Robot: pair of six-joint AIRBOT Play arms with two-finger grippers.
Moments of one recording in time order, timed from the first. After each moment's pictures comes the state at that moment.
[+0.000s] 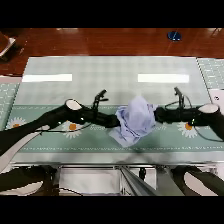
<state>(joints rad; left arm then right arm) -0.52 -1.38 0.79 0.25 -0.88 -1.00 -0.09 -1.10 0.63 -0.56 1.06 1.10</state>
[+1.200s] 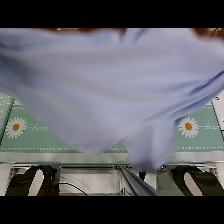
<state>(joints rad) 0.28 -0.55 1.32 0.63 -1.34 -1.21 -0.08 -0.59 1.52 -1.11 1.58 1.47</state>
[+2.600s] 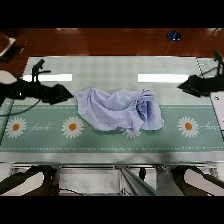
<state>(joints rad) 0.08 -1.20 0.90 0.84 -1.19 -1.30 -0.41 -1.21 1.05 -0.98 1.21 1.30</state>
